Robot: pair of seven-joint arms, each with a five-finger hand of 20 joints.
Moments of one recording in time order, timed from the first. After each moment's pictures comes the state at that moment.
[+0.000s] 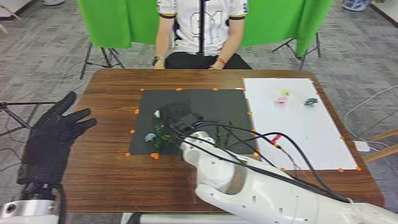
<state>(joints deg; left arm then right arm) 143.4 -53.8 -103.0 -137.4 46.4 21.5 21.2 -57.5 -68.6 20.1 -99.0 -139.4 -1.8 38.0</state>
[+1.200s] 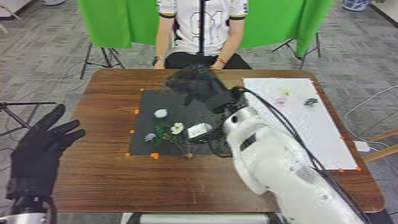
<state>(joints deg) 149.2 -54.2 -104.3 -137.3 45.3 25.0 25.1 -78.6 -66.1 54.8 -122.8 -100.9 2.7 26.5</state>
